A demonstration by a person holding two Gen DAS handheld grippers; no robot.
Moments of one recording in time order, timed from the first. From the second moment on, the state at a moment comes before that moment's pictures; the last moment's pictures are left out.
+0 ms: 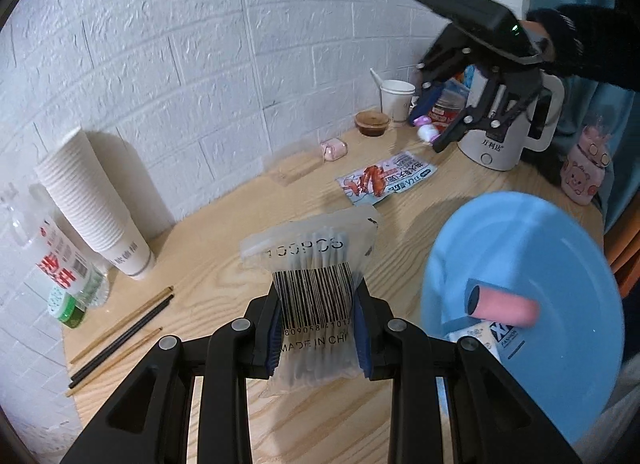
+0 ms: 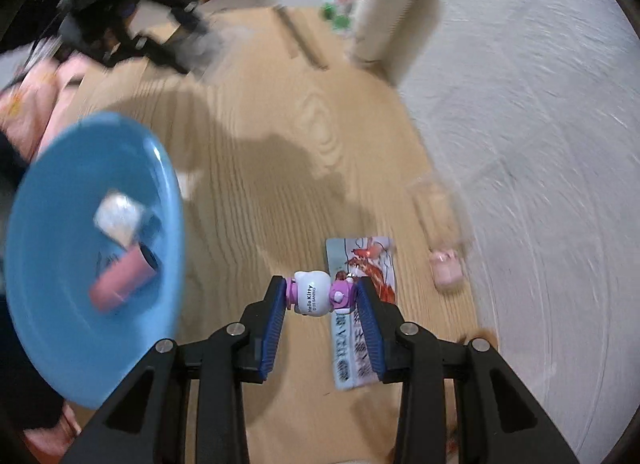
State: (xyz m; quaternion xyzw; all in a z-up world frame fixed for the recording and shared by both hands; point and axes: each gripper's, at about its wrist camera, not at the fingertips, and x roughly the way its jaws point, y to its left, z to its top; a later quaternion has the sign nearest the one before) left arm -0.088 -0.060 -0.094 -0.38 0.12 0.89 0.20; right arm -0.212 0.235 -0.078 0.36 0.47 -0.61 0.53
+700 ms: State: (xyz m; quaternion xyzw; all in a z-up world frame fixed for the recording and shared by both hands) left arm -0.017 -0.019 -0.041 -0.35 0.16 0.88 0.28; right arm -0.046 0.311 -0.031 0.46 0.22 -0.79 0.33
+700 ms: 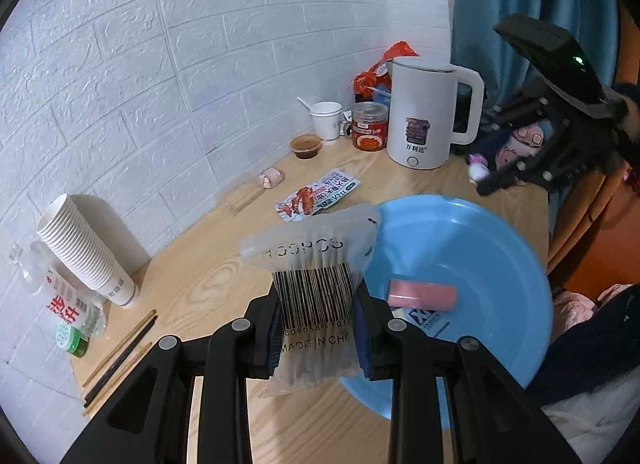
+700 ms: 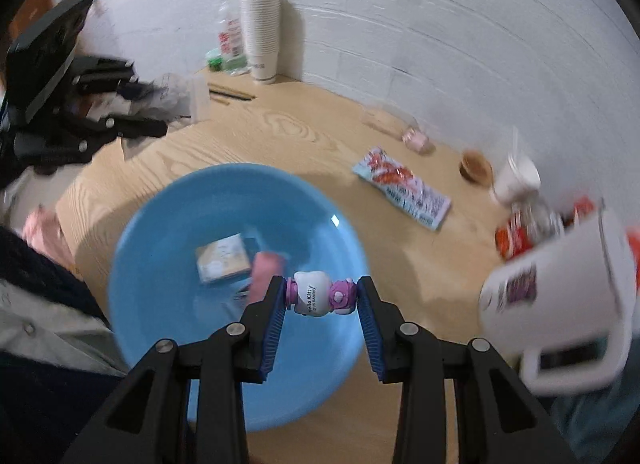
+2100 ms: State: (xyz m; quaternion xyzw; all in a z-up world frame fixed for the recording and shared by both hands) left arm 0.021 0.009 -0.063 -0.41 0.11 0.87 0.24; right arm 0.036 0.289 -0.060 0.53 0.07 -0.84 0.12
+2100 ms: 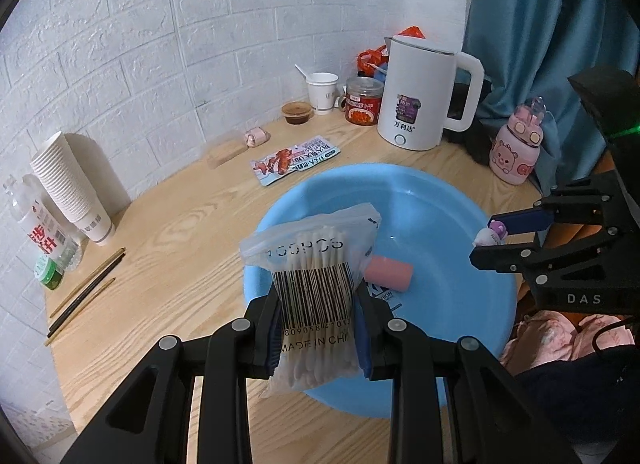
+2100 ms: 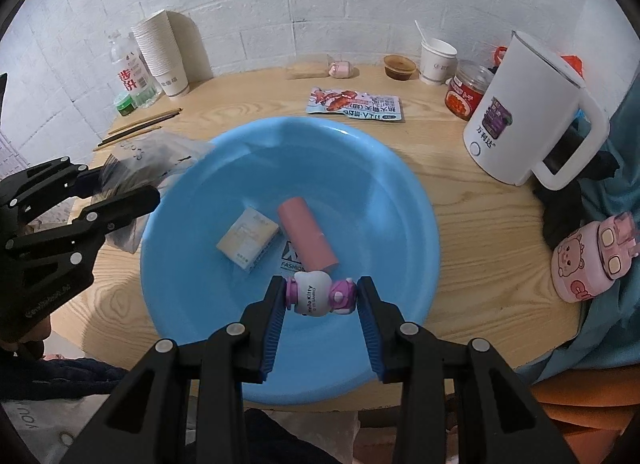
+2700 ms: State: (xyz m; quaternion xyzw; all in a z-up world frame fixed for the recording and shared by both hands) left arm 0.028 0.007 -0.087 -0.42 0.13 0.83 0.35; right arm 0.043 0.289 -0.070 0.54 0.07 -0.83 0.12
